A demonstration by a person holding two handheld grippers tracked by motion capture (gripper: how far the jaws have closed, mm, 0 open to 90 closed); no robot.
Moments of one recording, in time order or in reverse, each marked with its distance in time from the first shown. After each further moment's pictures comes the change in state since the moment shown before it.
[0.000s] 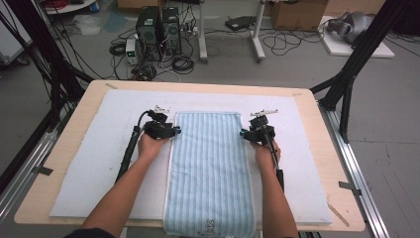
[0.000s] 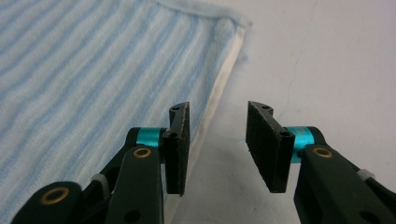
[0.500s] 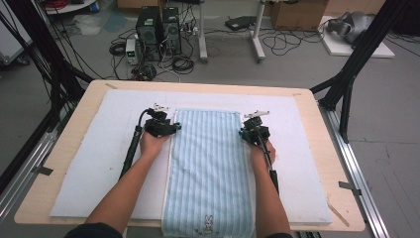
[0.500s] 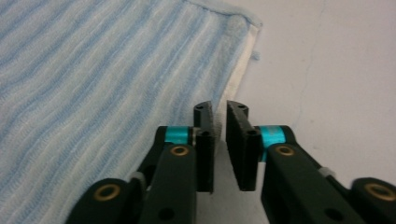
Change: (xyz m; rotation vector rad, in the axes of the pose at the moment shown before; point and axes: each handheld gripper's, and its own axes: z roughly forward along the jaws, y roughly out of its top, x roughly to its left) left arm 0.014 0.001 0.003 -0.041 -0.024 -0.106; right arm 0.013 0.001 0.011 -0.012 -0.060 -0.058
